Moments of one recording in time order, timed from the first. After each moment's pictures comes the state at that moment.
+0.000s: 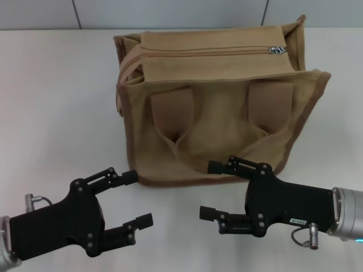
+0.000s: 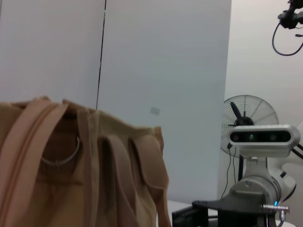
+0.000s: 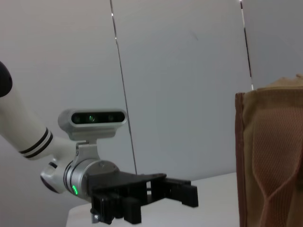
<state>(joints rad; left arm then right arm) -0.31 -2.07 0.53 0.32 2.01 1.87 -0.72 0.46 2.09 -1.05 -0.17 -1.56 -1.65 0.72</state>
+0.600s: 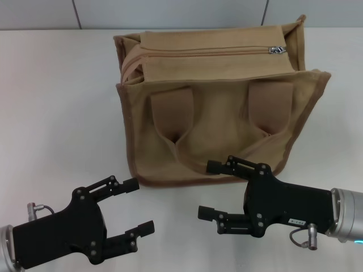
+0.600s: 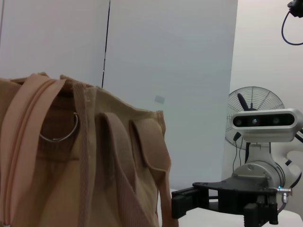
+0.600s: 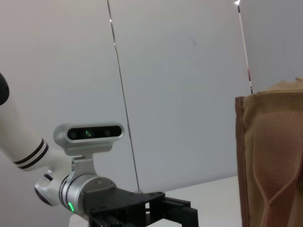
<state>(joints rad) -0.29 -2.07 0.55 0.28 2.01 1.83 -0.67 0.46 2.09 -1.05 -0.16 -1.55 -1.66 0.72</state>
